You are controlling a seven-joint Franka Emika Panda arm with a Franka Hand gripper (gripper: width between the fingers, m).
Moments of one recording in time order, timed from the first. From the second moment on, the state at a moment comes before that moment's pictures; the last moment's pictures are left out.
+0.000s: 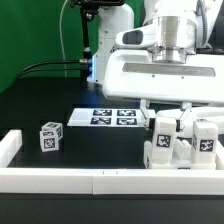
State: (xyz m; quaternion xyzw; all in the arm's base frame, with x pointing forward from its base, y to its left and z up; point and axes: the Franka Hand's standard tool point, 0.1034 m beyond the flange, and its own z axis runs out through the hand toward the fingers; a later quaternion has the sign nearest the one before) arm 0.580 0.049 0.073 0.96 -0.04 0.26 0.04
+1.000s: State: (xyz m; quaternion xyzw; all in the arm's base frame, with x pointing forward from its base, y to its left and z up) arm 0.603 0.051 0.076 0.99 -0.13 0.03 -0.04
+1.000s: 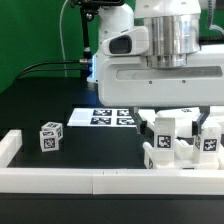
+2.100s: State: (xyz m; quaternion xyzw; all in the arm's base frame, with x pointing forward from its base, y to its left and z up) arm 0.606 0.050 0.073 0.75 -0.65 0.02 -0.07
